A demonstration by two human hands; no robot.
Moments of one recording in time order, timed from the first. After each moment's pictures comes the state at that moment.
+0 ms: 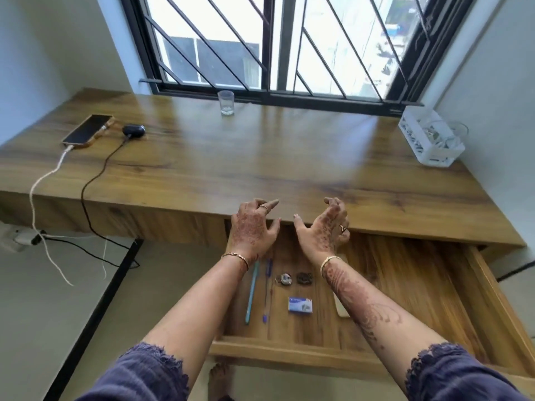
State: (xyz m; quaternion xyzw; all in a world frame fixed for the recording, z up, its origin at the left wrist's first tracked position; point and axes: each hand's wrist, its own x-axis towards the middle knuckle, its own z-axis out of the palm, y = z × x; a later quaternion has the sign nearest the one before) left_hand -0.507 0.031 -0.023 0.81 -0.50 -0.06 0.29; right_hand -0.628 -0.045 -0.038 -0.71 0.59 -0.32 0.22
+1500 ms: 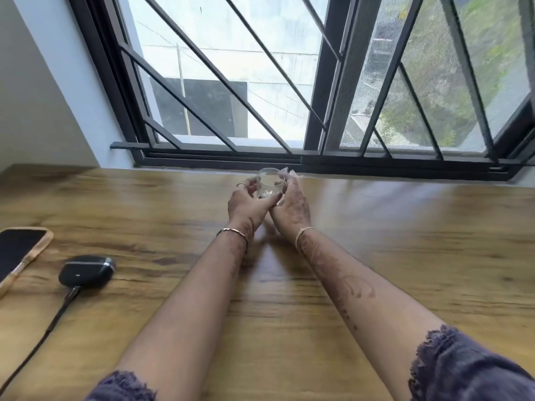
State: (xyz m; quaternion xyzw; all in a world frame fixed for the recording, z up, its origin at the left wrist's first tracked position) left_hand -0.103 -0.297 -0.041 0.71 -0.31 -0.25 0.58; right_hand -0.186 -0.339 -0.045 -0.76 0.44 -0.36 0.31
